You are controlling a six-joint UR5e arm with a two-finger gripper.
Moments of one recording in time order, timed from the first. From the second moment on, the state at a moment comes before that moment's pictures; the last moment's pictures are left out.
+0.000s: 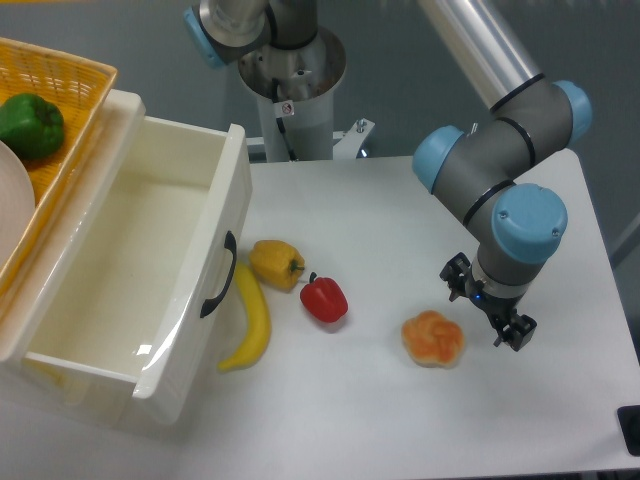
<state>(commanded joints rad) 2.64 -2.16 -1.34 -1.20 1.58 1.50</state>
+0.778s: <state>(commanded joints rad) 2.64 -2.15 -1.57 -0.95 1.52 1.48</state>
